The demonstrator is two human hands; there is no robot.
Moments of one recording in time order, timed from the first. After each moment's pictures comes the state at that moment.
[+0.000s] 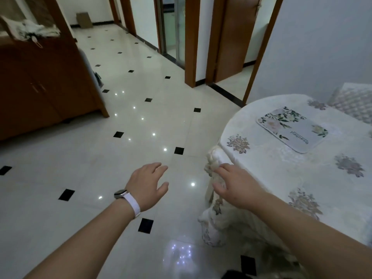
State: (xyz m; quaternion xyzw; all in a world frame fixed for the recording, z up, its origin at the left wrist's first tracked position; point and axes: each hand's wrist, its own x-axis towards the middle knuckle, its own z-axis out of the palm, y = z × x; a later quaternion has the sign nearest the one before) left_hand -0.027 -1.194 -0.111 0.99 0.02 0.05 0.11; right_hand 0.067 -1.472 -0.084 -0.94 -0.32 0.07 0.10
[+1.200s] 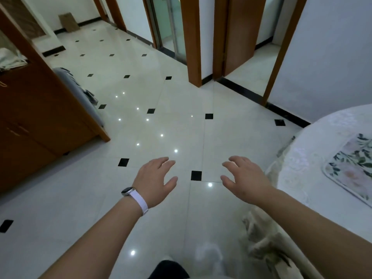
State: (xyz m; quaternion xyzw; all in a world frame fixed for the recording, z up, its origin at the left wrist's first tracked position) left_hand 0.381 -0.985 -0.105 0.99 -0.02 0.04 0.12; right_hand 0.459 -1.269 -0.109 -0.96 -0.25 0.09 0.10
